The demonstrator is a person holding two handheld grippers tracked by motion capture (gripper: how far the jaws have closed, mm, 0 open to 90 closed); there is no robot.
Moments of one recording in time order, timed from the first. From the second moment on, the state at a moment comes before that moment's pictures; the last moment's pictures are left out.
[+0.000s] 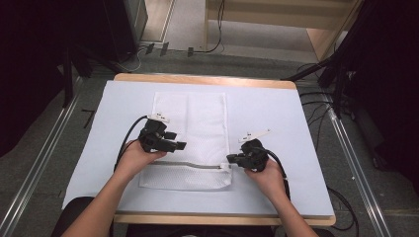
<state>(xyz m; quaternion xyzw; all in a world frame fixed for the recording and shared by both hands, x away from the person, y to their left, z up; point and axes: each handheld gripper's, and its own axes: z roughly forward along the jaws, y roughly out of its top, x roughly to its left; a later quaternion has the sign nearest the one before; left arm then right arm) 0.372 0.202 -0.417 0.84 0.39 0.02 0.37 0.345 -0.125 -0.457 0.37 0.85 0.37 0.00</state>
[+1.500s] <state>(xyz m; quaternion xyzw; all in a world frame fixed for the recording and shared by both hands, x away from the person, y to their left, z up) 0.357 0.167 -0.419 0.86 0.35 0.00 0.38 0.331 -0.103 -0.461 0.33 0.88 0.35 0.01</state>
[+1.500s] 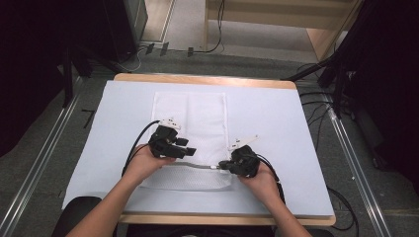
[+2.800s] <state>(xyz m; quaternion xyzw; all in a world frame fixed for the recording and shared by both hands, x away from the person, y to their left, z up) 0.352 0.110 -0.459 0.87 0.34 -0.07 0.36 0.330 -0.114 -0.468 0.32 0.88 0.36 0.02</state>
